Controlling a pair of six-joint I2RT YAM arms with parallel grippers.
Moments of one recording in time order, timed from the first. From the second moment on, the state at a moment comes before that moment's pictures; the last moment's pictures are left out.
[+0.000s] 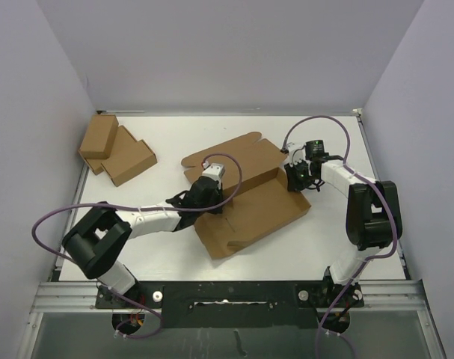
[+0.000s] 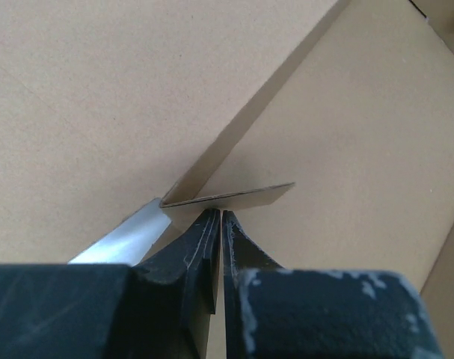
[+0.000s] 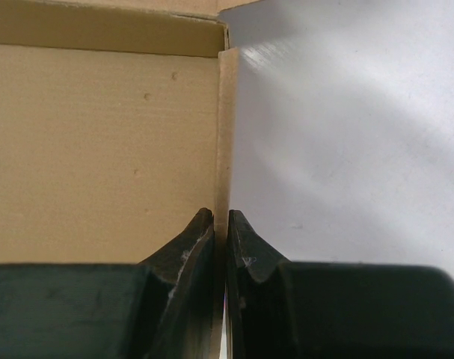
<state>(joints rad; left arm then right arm) -0.80 1.57 0.76 0.18 -0.16 -0.48 0.12 1.74 1.09 -0.46 -0.32 -0.36</state>
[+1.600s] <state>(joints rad) -1.10 0.97 0.50 -0.03 0.25 -0.43 0.11 1.74 1.09 -0.47 -0.33 -0.33</state>
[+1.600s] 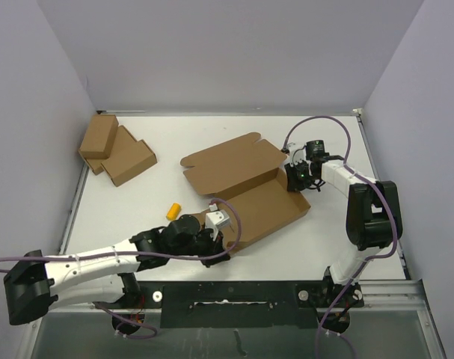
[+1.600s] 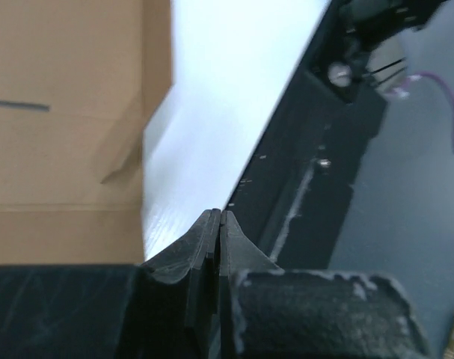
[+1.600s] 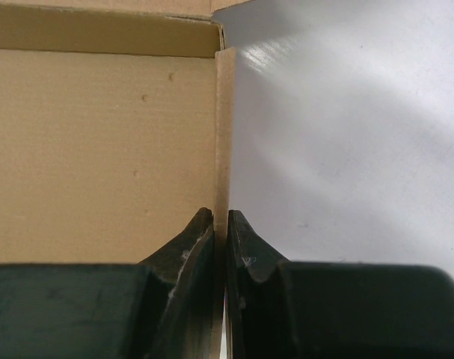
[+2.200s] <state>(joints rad) -1.10 1.45 0.73 0.02 -0.01 -0.36 0.11 1.74 1.09 -0.47 -0.34 -0.34</state>
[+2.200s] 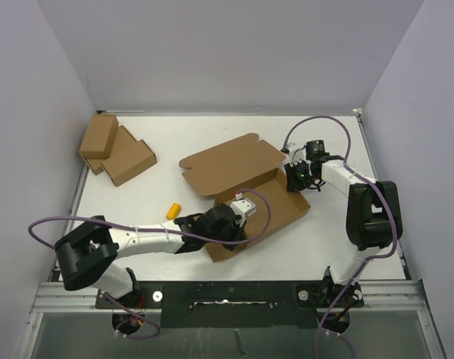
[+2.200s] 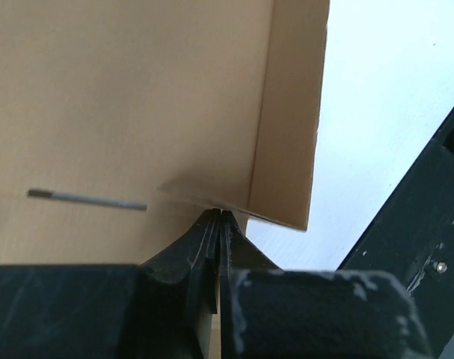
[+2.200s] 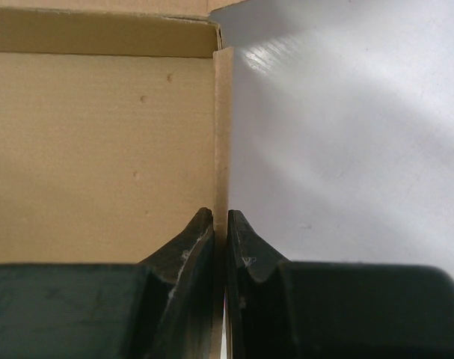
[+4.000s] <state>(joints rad) -0.89 0.83 0.54 -0.40 -0.23 -0.81 0.08 1.72 1.08 -0.46 -0.36 -0.31</state>
